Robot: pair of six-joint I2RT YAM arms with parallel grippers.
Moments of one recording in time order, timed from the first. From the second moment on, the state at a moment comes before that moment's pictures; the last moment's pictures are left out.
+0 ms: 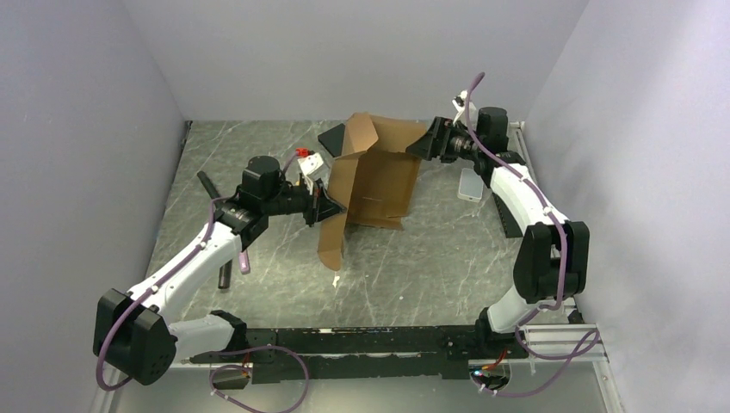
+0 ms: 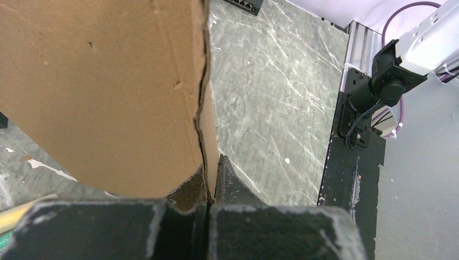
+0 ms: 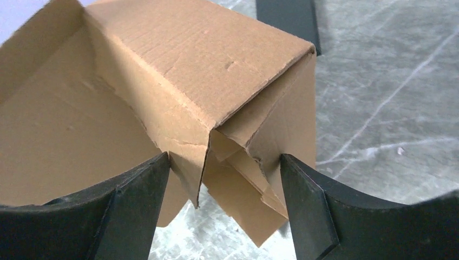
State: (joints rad) left arm -0.47 1.18 0.91 -0.06 0.76 -0.02; right arm 0.07 1.60 1.27 -0.08 -0.78 0.40
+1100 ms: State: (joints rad) left arm -0.45 1.24 0.91 -0.02 0.83 -0.04; right arm 0.15 1.68 1.32 0.01 -0.52 0.21
